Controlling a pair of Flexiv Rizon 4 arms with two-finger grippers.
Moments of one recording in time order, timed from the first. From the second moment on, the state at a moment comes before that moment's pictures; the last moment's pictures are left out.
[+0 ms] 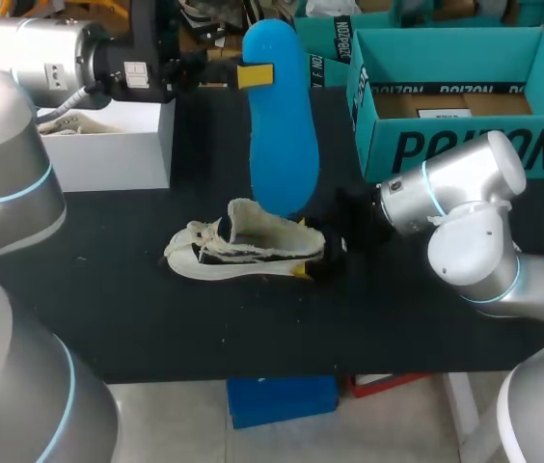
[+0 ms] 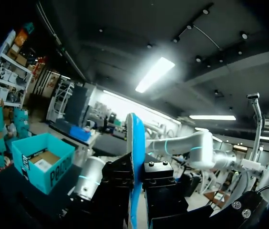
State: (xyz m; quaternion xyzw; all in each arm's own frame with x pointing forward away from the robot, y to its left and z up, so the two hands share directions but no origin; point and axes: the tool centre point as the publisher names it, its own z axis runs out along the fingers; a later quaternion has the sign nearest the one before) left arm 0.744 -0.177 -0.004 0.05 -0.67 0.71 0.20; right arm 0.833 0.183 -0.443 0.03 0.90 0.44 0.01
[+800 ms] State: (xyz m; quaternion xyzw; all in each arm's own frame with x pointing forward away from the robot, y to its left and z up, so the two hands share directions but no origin) left arm 0.743 -0.176 -0.004 0.05 -0.67 0.71 0.20; right arm 0.843 0.152 -0.422 0.04 0.94 0.34 -0.04
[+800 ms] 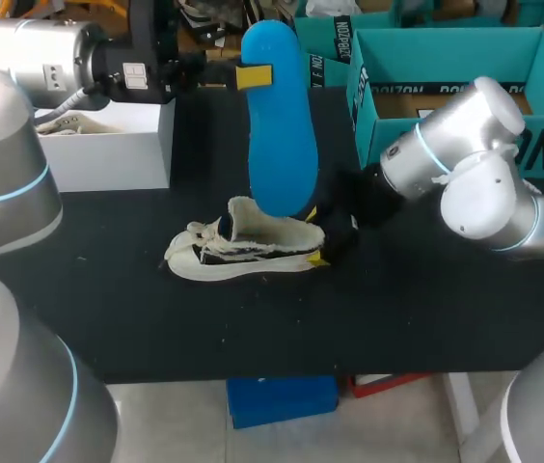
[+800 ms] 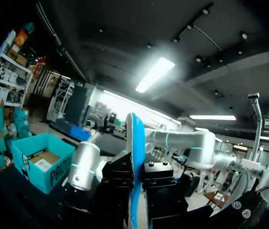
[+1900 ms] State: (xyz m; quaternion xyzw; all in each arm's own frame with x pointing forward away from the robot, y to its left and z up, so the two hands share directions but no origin) left arm 0.743 -0.176 -0.004 0.05 -0.67 0.71 0.20; right arm 0.839 0.159 -0.362 0.03 0.99 0.10 -0.03
